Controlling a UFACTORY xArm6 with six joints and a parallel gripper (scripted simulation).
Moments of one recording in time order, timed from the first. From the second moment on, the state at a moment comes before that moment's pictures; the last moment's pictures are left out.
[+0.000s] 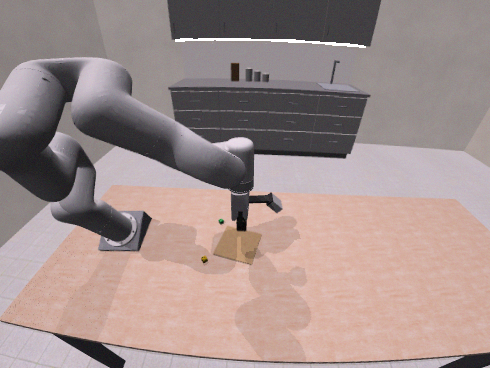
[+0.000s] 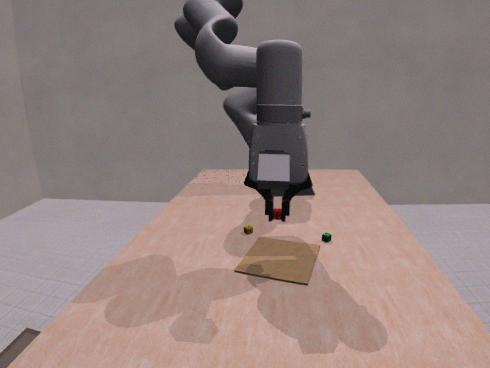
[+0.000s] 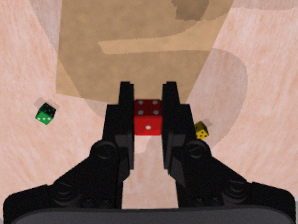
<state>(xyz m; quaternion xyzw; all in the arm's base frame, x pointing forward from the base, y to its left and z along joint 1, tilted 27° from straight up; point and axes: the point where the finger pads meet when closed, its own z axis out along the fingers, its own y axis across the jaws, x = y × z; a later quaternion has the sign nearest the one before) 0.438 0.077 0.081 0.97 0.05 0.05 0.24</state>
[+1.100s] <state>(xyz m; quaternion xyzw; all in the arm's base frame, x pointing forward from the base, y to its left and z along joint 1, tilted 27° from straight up) 0.448 0.059 0.090 0.89 0.09 0.34 0.28</state>
